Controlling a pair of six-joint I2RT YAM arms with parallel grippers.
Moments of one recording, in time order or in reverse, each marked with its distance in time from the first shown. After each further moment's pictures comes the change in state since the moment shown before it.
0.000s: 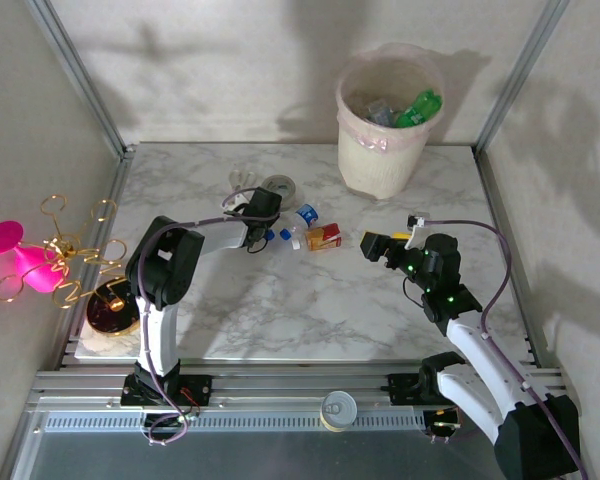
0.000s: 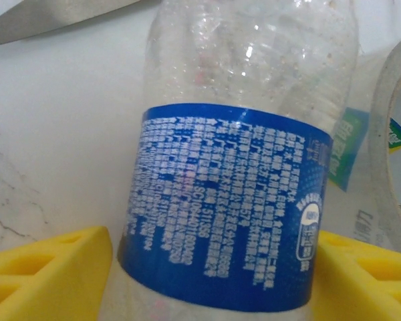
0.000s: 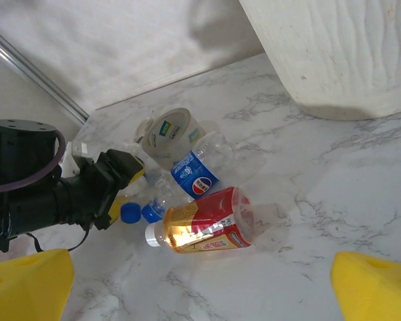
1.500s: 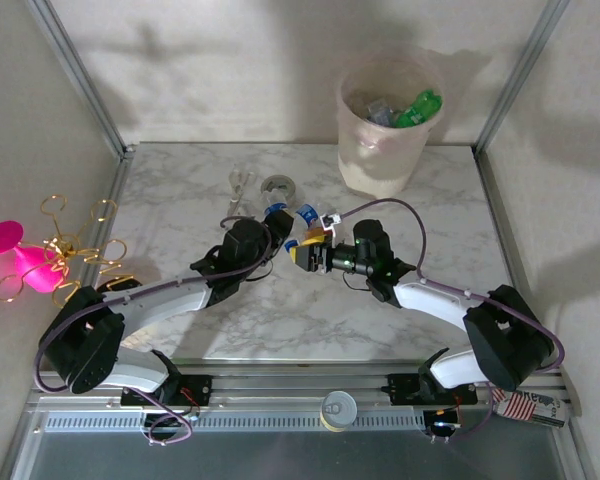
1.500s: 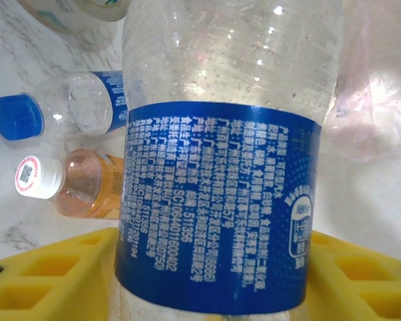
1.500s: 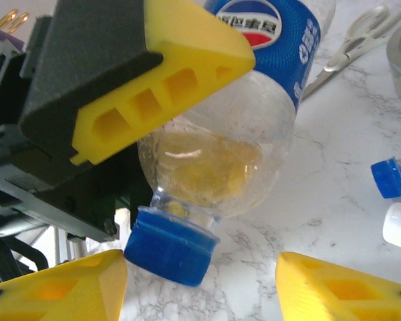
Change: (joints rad) left arm -0.240 -0.657 -0.512 0.427 0.182 -0.165; right arm 0.386 0.549 0.181 0.388 -0.235 0.031
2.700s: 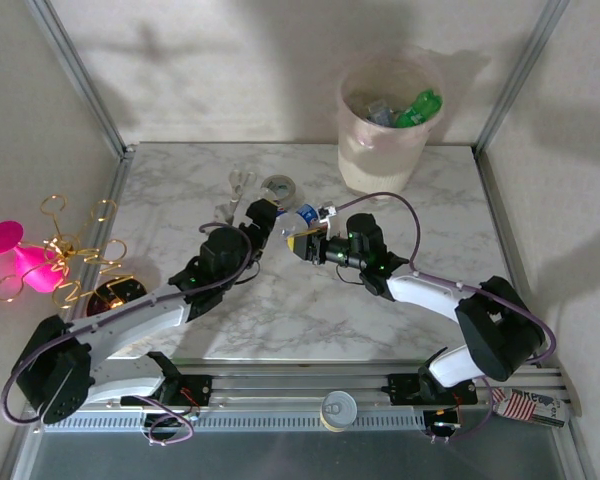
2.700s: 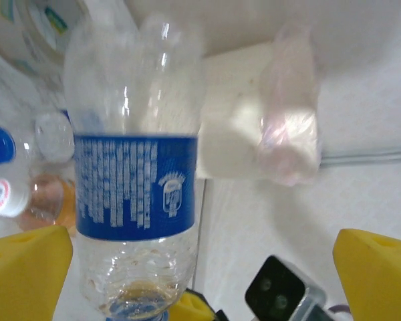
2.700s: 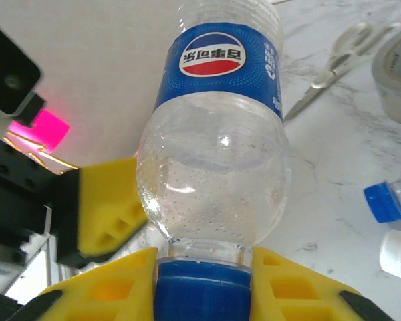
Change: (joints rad) left arm 0.025 -0.214 -0.085 0.025 -0.095 -0.012; right arm 0.003 0.054 0.074 -0.025 0.069 0.027
